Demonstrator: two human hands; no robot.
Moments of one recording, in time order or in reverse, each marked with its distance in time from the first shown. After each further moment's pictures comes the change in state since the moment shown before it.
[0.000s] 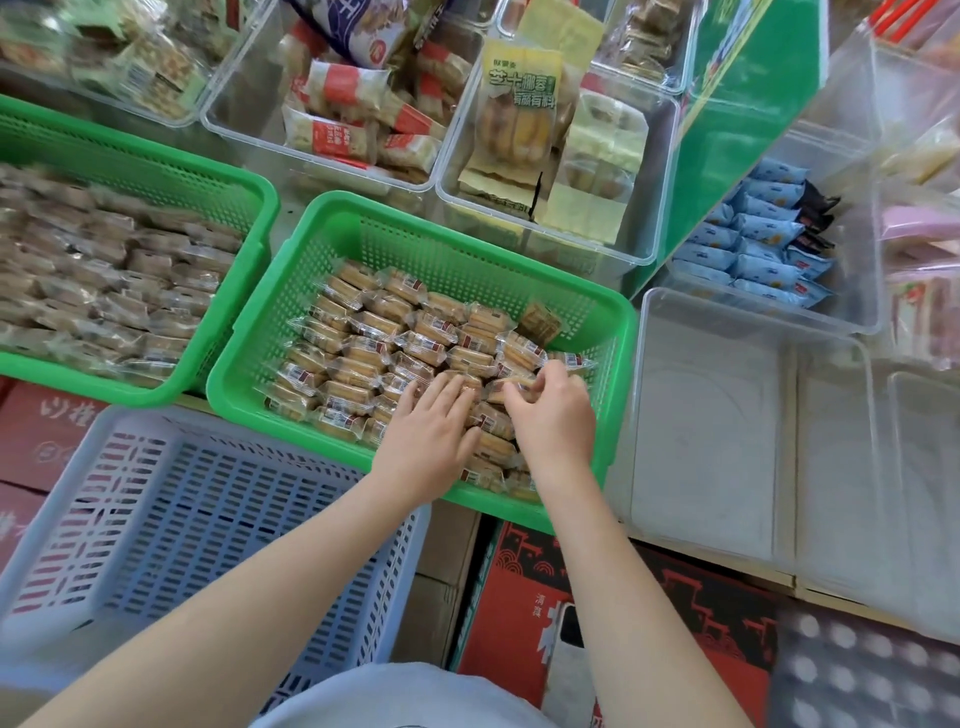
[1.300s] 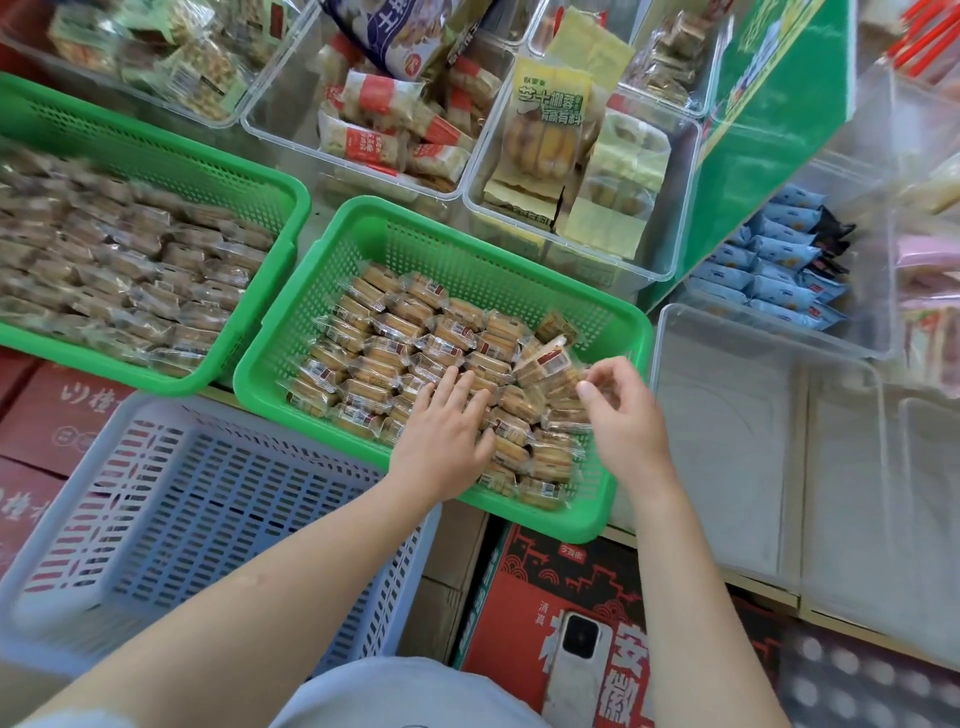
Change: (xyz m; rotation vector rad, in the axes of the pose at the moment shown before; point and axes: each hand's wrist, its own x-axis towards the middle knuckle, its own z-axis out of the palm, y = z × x) left_hand -0.002 0.000 -0.002 -0.077 0.094 -0.033; right_hand -0.001 0.016 -0.065 0.476 -0.191 -0.101
